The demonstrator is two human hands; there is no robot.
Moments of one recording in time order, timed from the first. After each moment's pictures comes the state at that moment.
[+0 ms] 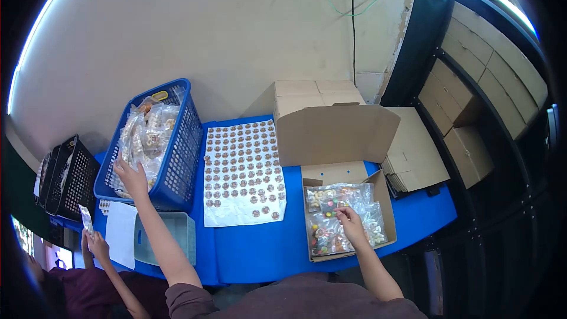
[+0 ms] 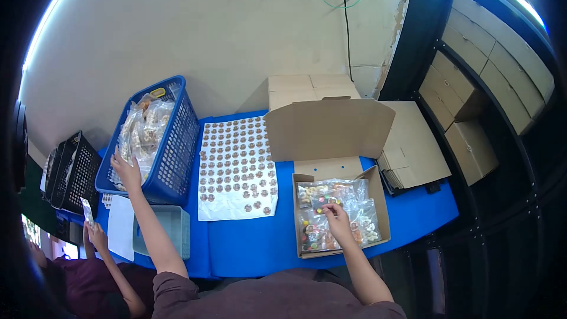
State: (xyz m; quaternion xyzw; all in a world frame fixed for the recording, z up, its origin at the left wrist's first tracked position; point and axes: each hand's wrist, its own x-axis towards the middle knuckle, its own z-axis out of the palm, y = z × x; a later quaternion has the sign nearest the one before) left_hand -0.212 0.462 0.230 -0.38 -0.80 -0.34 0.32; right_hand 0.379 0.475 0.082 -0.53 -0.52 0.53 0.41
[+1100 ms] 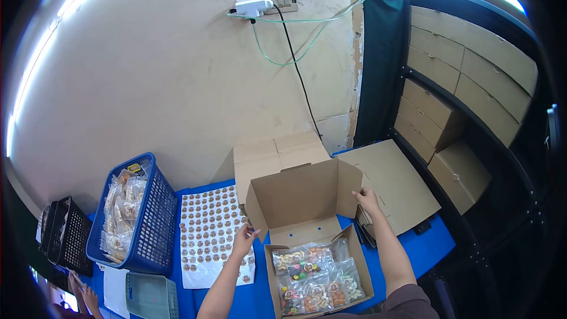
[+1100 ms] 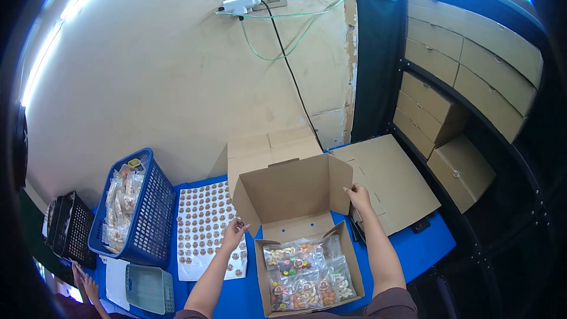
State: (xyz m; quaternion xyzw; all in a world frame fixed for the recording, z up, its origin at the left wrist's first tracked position) left_hand 0.126 0.642 0.036 -0.57 -0.61 -0.44 -0.32; right_hand 0.580 0.763 0.070 -0.60 -0.56 0.34 0.46
